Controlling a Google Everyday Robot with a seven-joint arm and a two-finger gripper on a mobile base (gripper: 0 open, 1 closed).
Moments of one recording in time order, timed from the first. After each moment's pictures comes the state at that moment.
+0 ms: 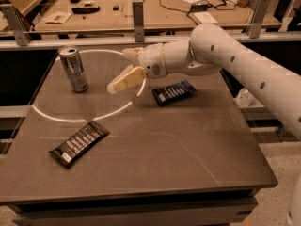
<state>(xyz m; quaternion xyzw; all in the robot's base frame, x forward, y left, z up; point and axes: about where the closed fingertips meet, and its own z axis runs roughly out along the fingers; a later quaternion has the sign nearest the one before) 0.631 0.080 0.894 -0.53 0.60 0.39 0.45</state>
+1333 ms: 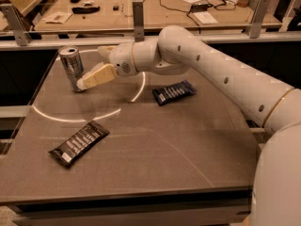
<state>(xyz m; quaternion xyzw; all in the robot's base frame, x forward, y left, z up) 0.651 0.163 0.894 -0.52 0.59 0.41 0.47</state>
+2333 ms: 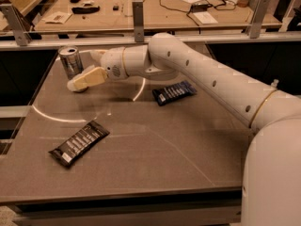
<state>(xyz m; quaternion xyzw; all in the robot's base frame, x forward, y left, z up) 0.655 0.193 0.884 -0.50 0.59 0.43 0.47</state>
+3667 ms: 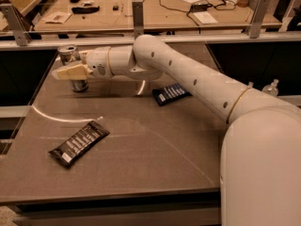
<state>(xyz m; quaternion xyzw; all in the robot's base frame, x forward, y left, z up) 0.668 0.239 0.886 -0.49 0.57 0.45 0.48</state>
